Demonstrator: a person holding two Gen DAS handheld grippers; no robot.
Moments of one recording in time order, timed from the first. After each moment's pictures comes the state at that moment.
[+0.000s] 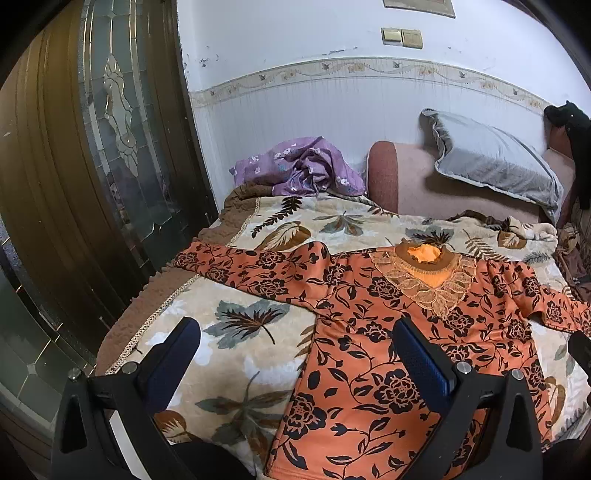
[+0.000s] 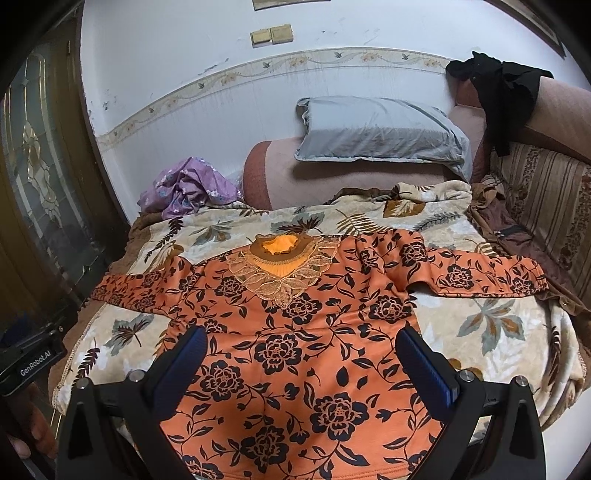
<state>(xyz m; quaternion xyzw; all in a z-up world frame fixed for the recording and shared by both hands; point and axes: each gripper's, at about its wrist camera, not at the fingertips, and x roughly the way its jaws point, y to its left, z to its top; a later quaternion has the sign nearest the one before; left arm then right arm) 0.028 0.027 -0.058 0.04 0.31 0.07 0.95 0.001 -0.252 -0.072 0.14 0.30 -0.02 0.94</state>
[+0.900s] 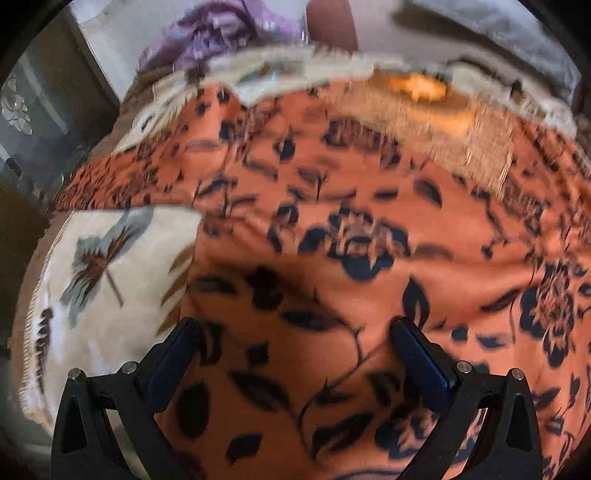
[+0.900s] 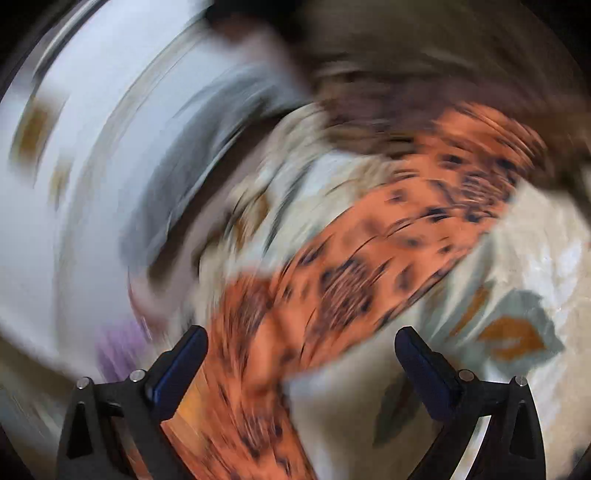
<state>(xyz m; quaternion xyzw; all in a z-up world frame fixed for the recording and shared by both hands) 0.173 -0.020 -0.271 0.10 0.49 -0.01 0.86 0.088 -0.621 -0.272 0.58 0.21 -0.17 0.77</state>
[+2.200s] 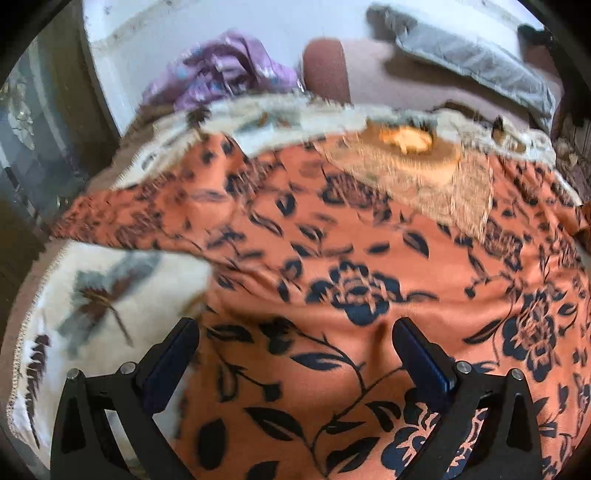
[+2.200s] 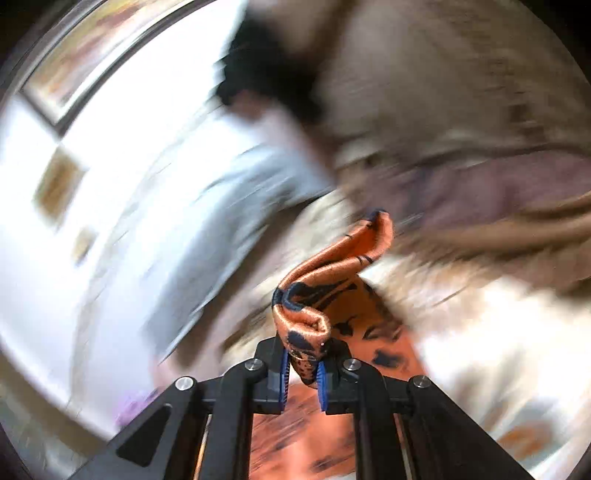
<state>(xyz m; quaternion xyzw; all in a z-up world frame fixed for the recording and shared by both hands) 0.169 -0.003 -0.248 0.08 0.42 -0.04 0.90 0.148 -0.569 -0.179 0.47 0.14 -0.11 0.87</state>
